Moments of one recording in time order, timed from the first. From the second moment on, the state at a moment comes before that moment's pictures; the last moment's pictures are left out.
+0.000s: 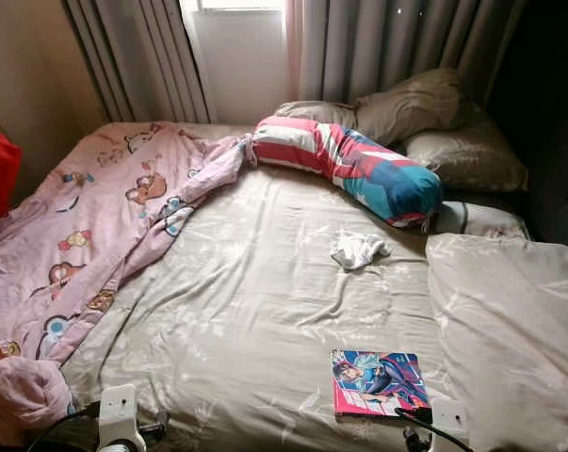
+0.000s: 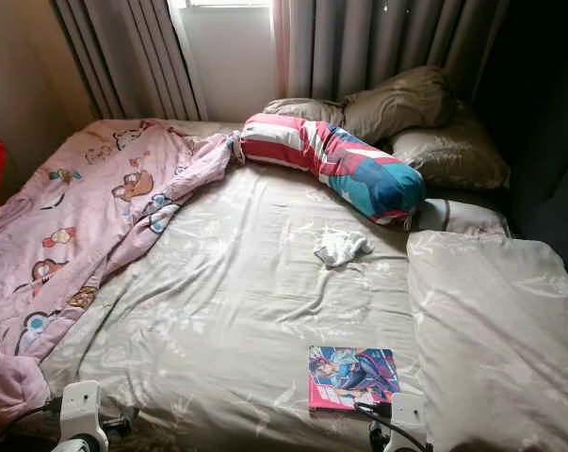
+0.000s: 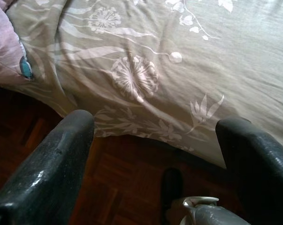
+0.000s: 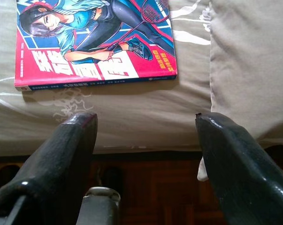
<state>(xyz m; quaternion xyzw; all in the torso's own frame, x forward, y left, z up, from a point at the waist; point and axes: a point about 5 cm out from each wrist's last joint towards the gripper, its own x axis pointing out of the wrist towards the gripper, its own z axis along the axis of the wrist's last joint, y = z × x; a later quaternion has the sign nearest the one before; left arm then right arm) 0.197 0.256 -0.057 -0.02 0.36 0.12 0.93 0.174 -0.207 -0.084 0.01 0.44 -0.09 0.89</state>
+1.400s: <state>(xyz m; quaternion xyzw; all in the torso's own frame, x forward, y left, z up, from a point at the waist) 0.198 0.251 -0.059 -0.03 0.37 0.12 0.92 0.177 -0.204 -0.083 0.01 0.44 -0.10 0.89</state>
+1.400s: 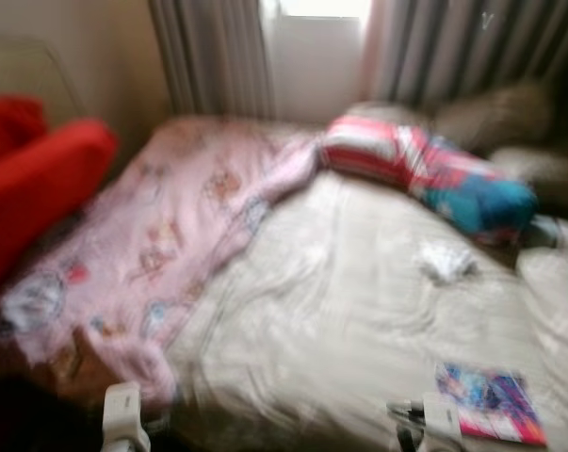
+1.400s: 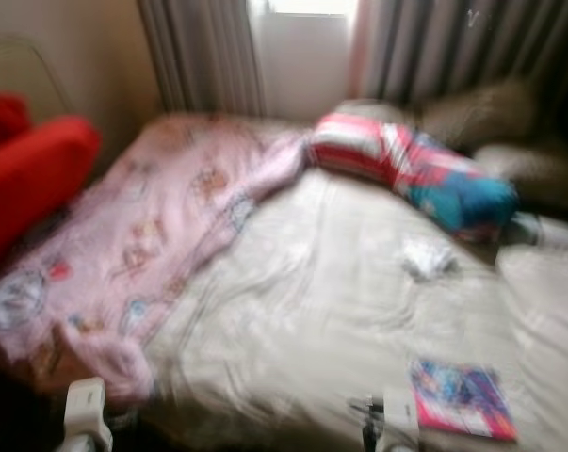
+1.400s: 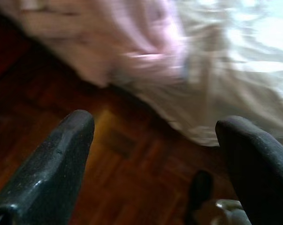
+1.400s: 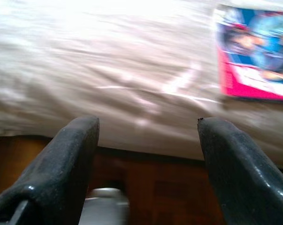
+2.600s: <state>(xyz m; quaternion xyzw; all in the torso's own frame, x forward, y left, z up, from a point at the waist) 0.183 0.250 -0.068 -0.04 0.40 0.12 0.91 0.162 -0.205 -0.090 0.01 0.46 -0.09 0.88</state>
